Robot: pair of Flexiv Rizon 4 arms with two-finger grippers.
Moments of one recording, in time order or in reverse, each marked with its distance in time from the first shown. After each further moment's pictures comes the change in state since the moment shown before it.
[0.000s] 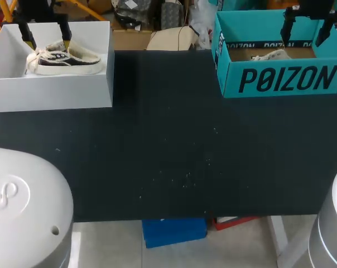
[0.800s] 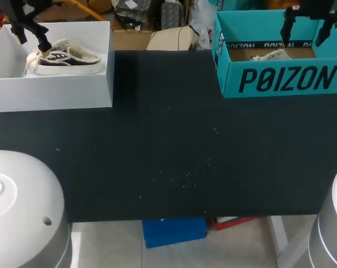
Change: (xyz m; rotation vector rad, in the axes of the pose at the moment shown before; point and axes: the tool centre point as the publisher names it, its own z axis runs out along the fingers) left arm -0.032 0.026 -0.012 0.050 -0.037 0.709; right arm 0.000 0.000 0.000 0.000 0.000 0.000
